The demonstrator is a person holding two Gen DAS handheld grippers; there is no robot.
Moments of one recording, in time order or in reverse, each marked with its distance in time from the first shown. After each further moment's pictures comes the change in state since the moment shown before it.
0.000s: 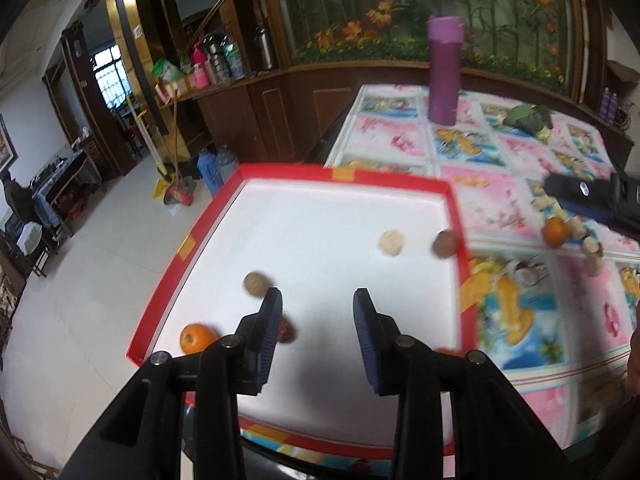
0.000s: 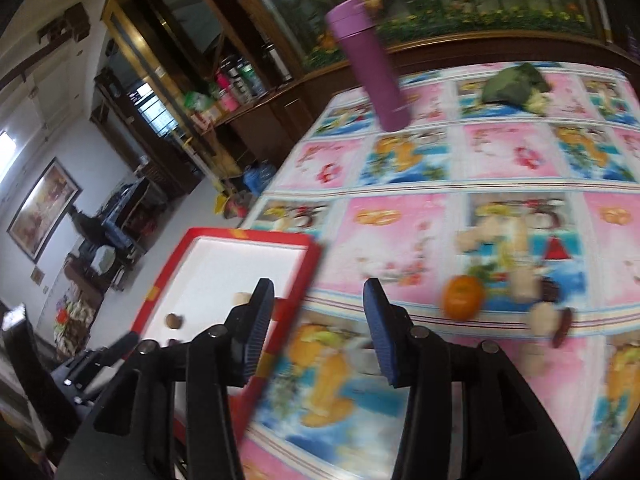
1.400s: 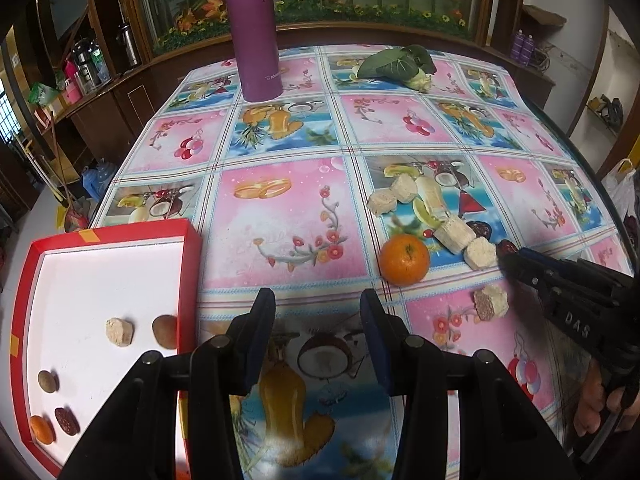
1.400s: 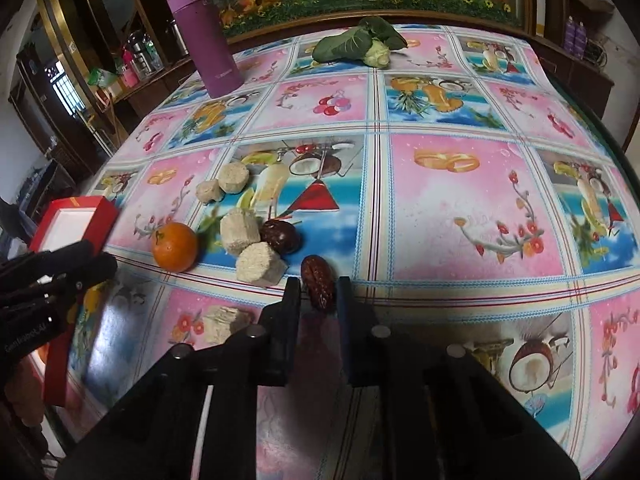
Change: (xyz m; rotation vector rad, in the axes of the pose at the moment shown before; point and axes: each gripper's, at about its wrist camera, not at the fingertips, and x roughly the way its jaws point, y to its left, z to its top) left arm 0.062 -0.173 0.051 0.198 0.142 -0.314; right arm -0.012 -0.134 -0.021 -0.013 0.103 -0.357
